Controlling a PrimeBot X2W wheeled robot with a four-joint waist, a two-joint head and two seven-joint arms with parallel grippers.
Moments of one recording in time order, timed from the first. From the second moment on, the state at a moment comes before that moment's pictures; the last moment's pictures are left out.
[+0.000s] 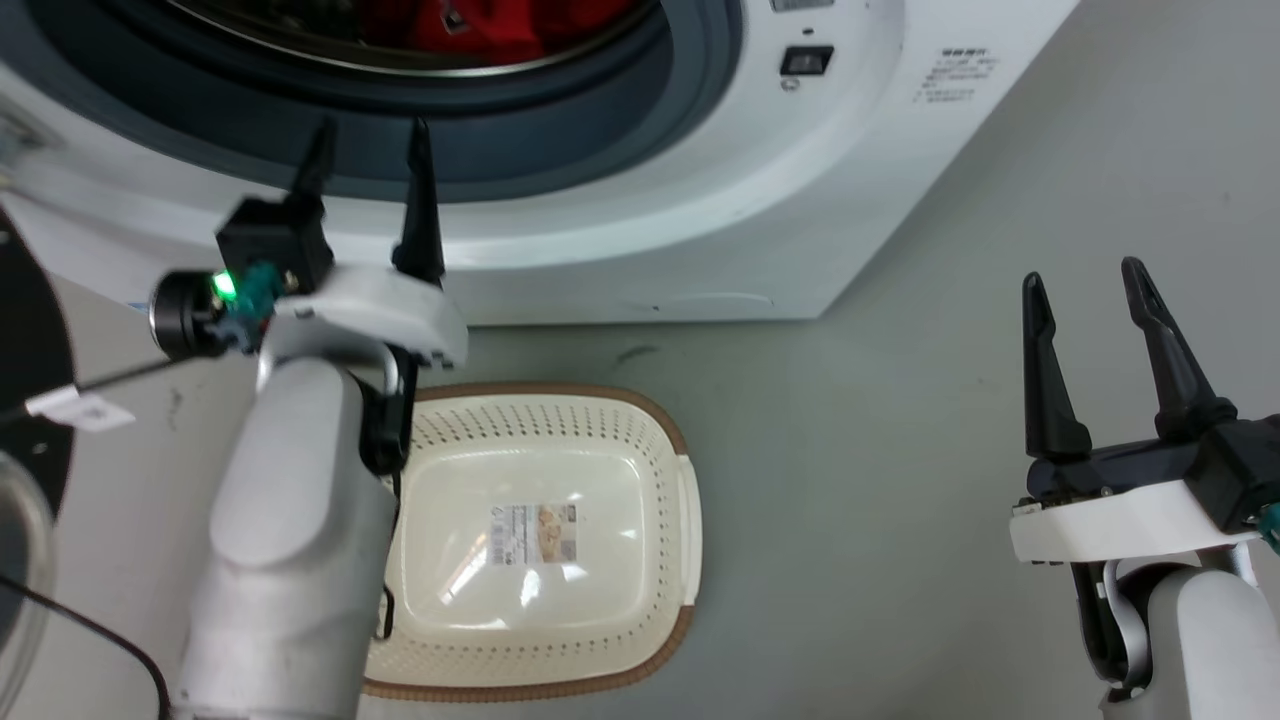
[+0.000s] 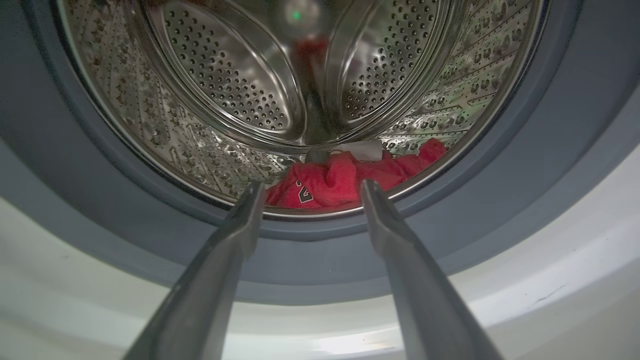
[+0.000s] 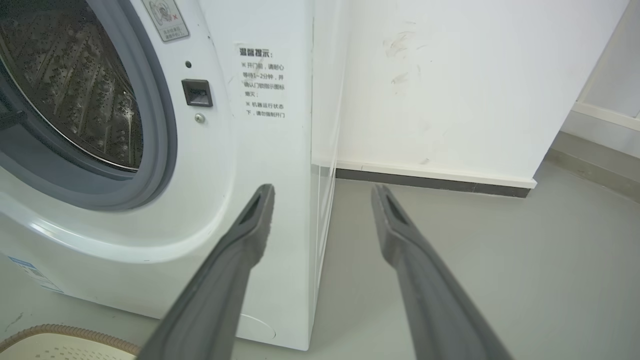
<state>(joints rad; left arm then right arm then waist) -0.66 0.08 -0.05 0.52 -0.13 -0.02 -0.26 -0.20 -0.05 -0.02 -0.02 0.00 0.13 -0.24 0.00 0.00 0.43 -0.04</state>
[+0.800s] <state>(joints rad) -1.32 0.23 -0.05 1.06 -0.13 -0.06 -0.05 -0.30 -0.05 0.11 0.01 0.10 0.13 -0.26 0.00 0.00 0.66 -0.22</state>
